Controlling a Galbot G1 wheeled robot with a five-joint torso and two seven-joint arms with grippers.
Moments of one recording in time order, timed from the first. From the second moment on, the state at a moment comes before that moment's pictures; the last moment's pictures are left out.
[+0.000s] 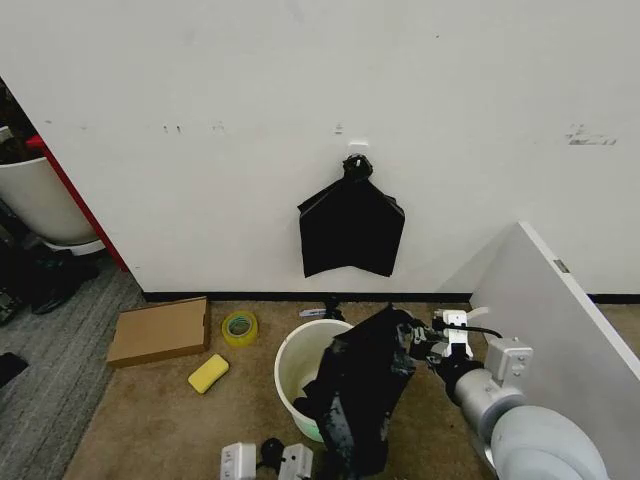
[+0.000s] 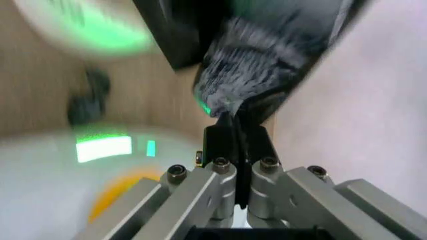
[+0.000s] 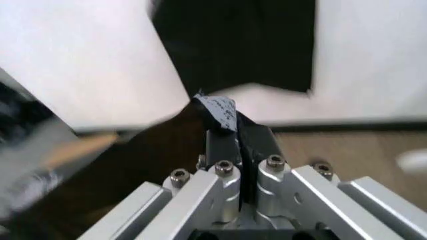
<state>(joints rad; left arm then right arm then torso) 1.65 -1.07 -0.14 -2.50 -1.47 0.66 -0.78 -1.39 0.90 0.26 2.50 0.96 -0.45 0.62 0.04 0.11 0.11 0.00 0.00</state>
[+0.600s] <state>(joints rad) 1.47 -1.26 -0.19 -2.37 -1.52 0.62 -0.72 -1.40 0.94 0.23 2.40 0.94 -0.49 0.66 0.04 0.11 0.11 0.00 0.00</state>
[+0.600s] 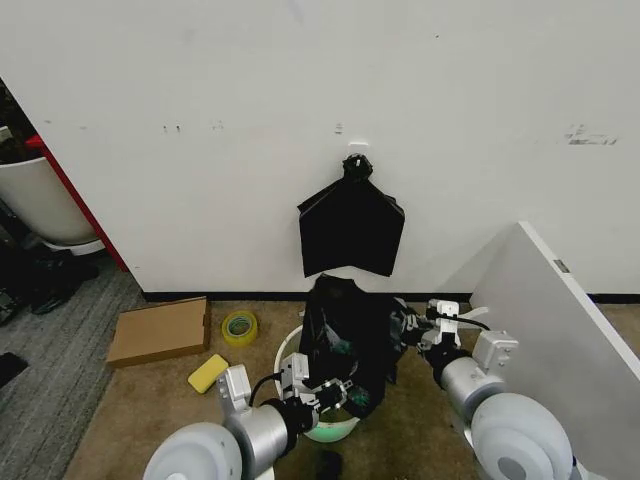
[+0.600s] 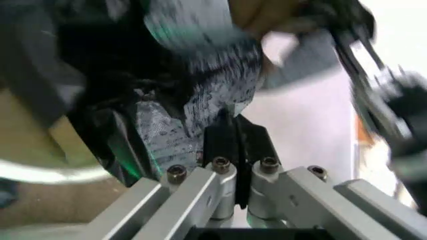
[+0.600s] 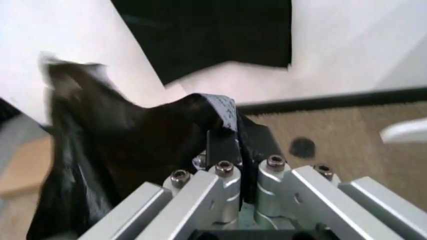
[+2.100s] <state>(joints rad) 1.80 -0.98 -0.15 -2.18 -0.39 0.07 -0.46 -1.69 0.69 0.17 2.39 0.49 -0.68 0.38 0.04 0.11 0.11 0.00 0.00</state>
